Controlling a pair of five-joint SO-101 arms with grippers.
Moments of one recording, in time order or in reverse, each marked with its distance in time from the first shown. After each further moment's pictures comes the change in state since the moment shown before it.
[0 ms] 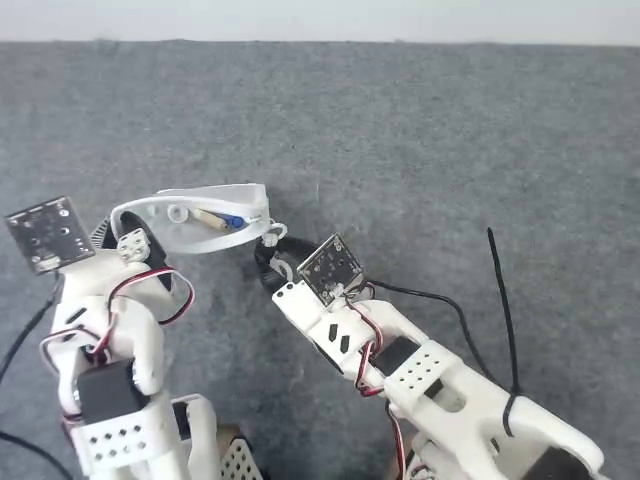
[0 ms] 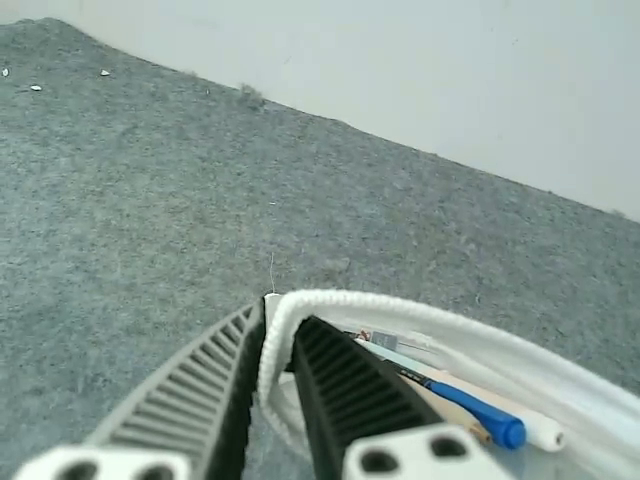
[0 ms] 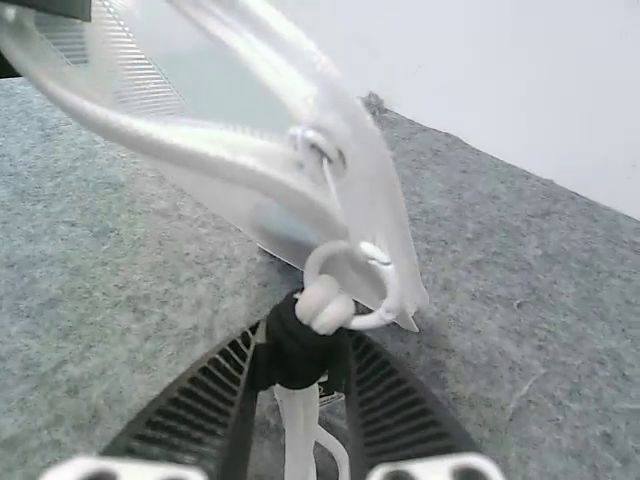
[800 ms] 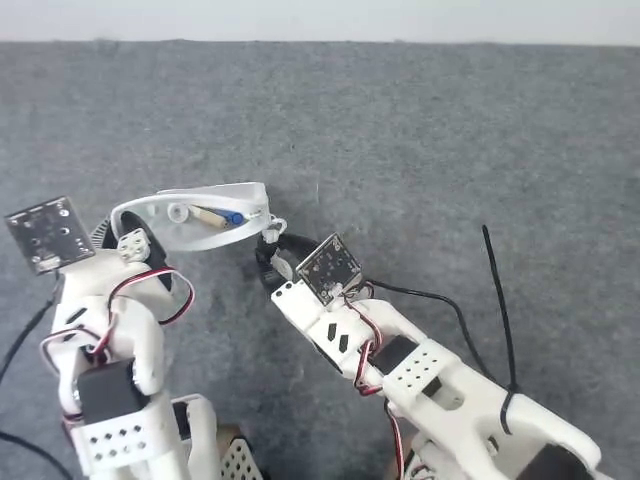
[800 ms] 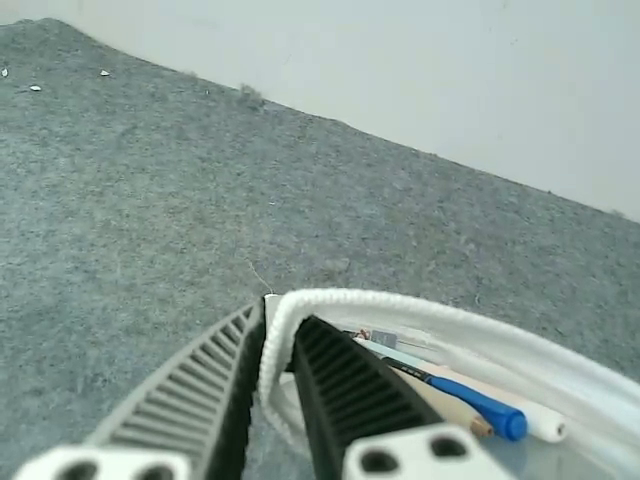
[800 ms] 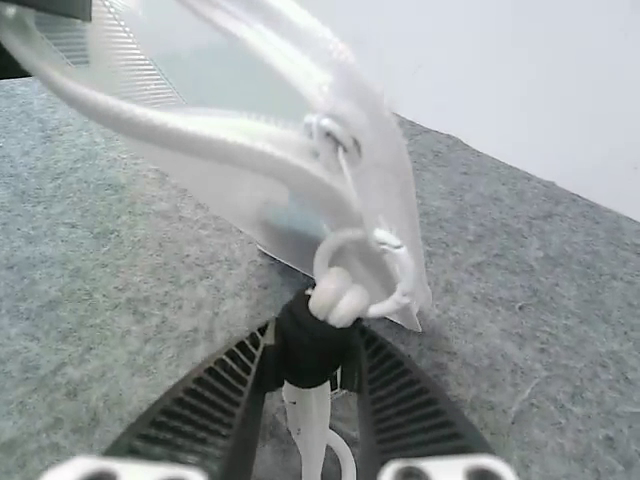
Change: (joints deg) left arm 0.0 0.0 0.0 0.0 0.0; right arm 0.0 1.2 -0.4 -1.4 0.0
